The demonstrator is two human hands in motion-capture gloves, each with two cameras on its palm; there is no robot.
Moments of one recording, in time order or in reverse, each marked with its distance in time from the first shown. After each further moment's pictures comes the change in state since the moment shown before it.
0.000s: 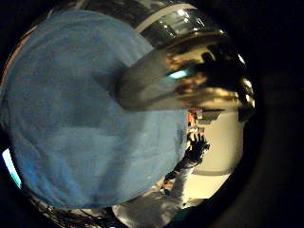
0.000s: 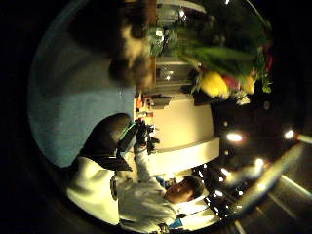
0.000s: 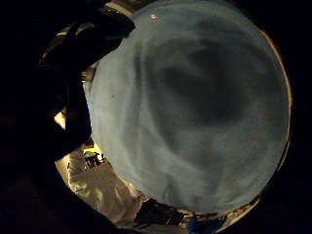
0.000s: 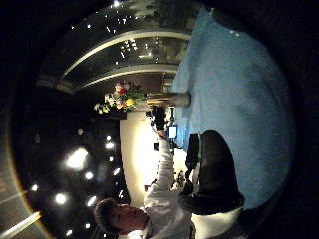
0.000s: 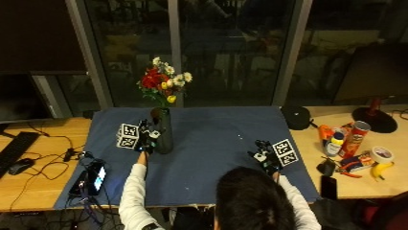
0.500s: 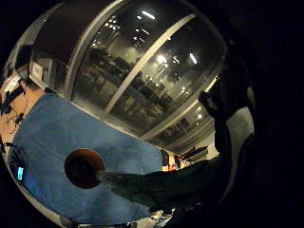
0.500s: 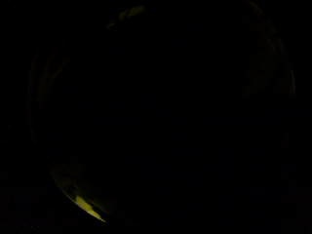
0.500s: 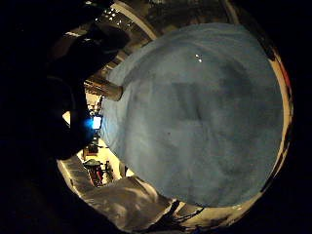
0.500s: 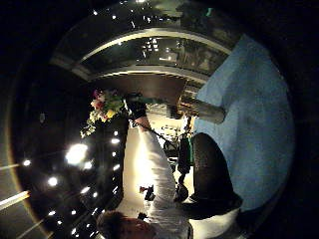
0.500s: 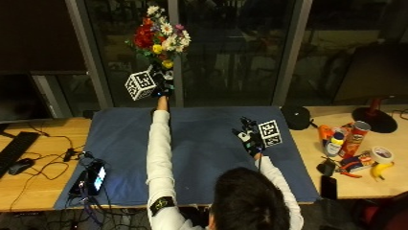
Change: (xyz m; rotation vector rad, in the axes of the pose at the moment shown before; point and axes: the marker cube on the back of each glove) left arm 0.286 -0.089 -0.030 0.601 0.047 0.356; right arm -0.099 -0.056 0.003 0.201 -0.036 -0.003
